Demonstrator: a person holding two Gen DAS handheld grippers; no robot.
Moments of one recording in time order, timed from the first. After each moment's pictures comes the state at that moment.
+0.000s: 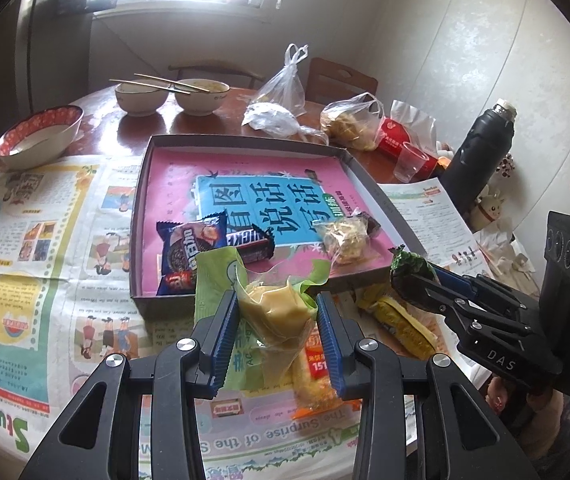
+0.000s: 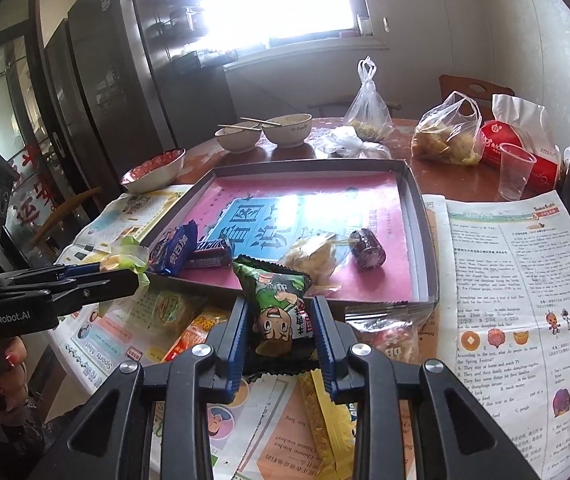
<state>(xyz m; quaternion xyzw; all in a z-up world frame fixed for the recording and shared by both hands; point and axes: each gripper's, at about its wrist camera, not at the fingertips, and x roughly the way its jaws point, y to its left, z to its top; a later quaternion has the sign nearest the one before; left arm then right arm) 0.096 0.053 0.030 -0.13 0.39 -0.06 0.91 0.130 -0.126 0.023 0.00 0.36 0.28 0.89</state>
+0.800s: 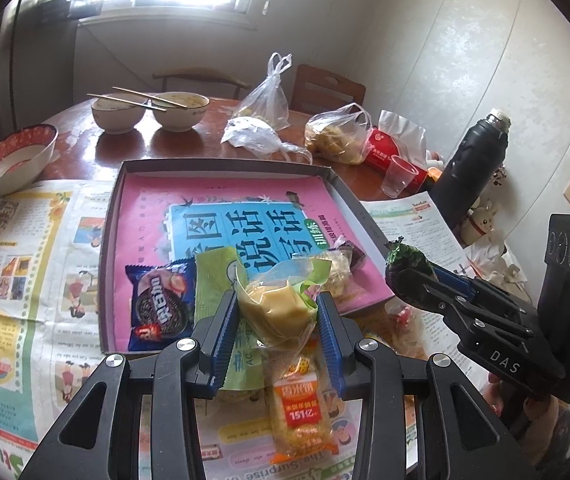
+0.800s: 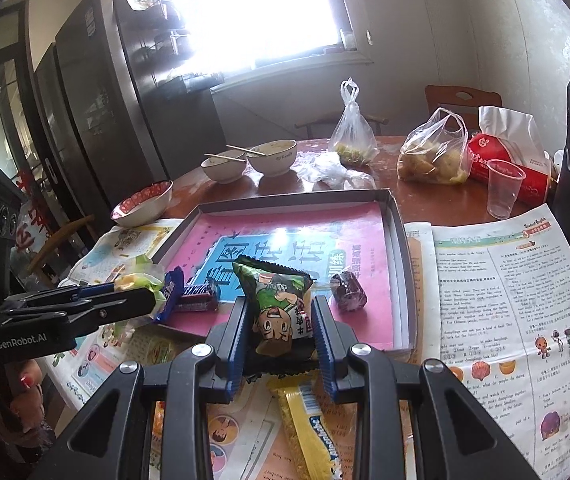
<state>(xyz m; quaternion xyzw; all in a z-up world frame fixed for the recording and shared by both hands) 0.129 0.041 0.042 -0.13 0.38 -0.09 0.91 0.153 -0.136 0.040 0.02 0.33 0.26 0.91</state>
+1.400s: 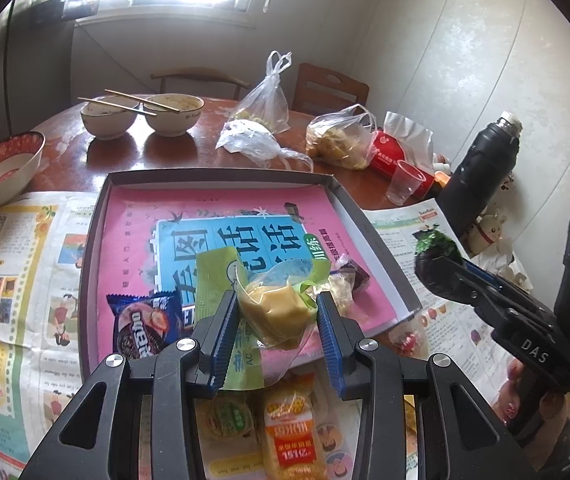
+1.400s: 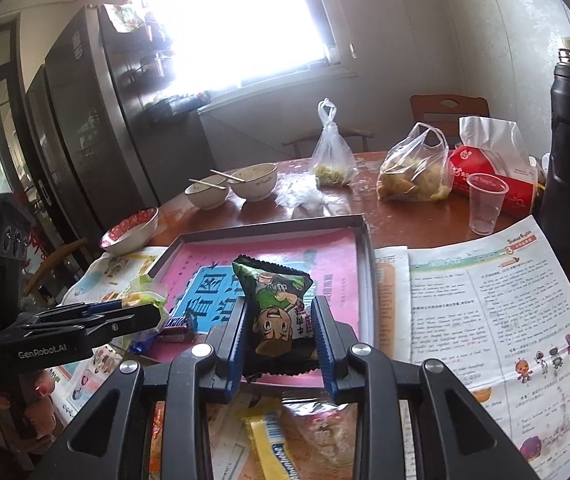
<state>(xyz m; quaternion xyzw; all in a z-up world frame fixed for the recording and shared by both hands) 0.162 0.032 0.040 -0.13 0.39 -0.08 0.91 0.175 -0.165 0.050 0.05 0.31 0.25 0.92</state>
